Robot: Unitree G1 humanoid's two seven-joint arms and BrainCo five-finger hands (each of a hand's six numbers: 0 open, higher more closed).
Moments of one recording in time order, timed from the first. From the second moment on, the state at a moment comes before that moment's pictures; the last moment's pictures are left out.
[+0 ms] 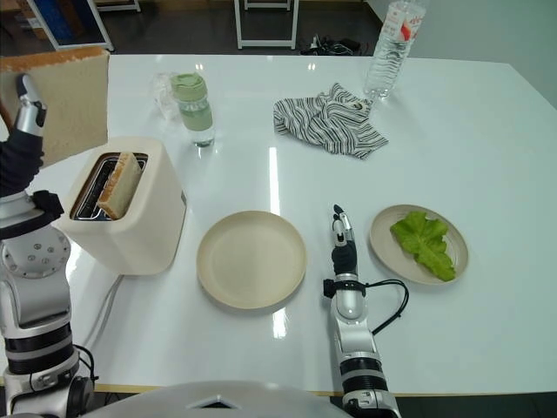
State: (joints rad) left arm -0.17 0.36 0.22 -0.50 0.59 -0.11 0.33; right arm 0.04 -0.05 -0.02 0.31 -0.14 -0.34 -0.14
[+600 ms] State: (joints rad) left arm -0.04 0.03 -0.25 -0.48 0.29 -0.11 0.09; right arm 0.03 -0.05 -0.02 0.33 -0.14 -0.35 -0.14
